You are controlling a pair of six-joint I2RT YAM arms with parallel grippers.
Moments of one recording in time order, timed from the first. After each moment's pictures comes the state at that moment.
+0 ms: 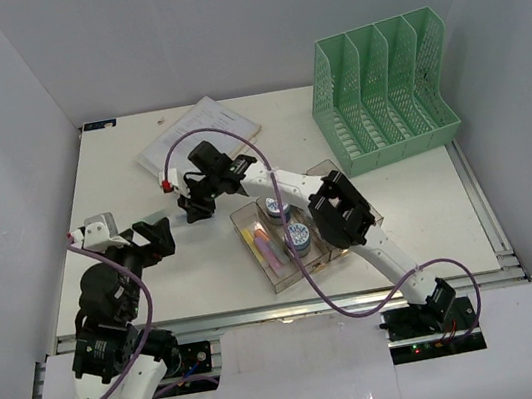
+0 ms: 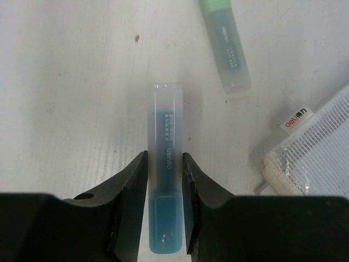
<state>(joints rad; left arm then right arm) -0.30 0.29 0.64 -0.42 -0.25 -0.32 0.91 2.52 2.24 -0.46 -0.61 -0.54</state>
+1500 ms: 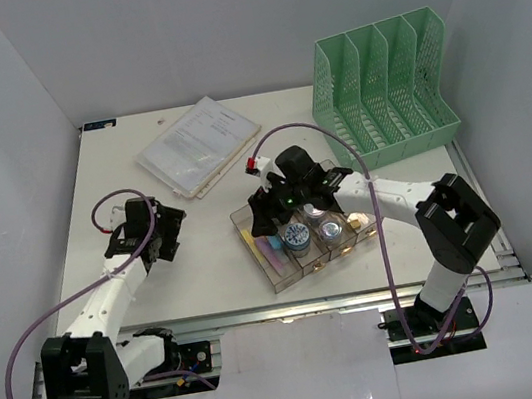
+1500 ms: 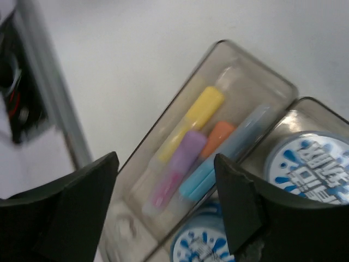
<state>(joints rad) -0.14 1.11 0.66 -0.40 -0.13 -1.24 0.78 1.66 1.11 -0.15 -0.52 0.09</state>
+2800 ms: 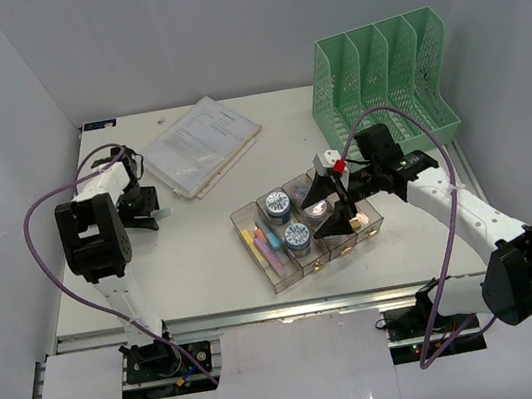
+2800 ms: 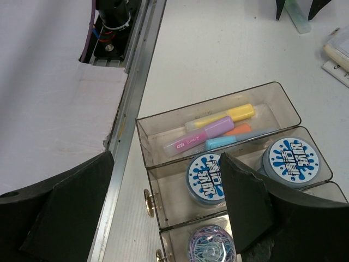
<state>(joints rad) 0.09 2.00 1.47 -0.94 -0.19 -1.41 0.41 1.27 1.00 -0.61 -1.25 -0.80</state>
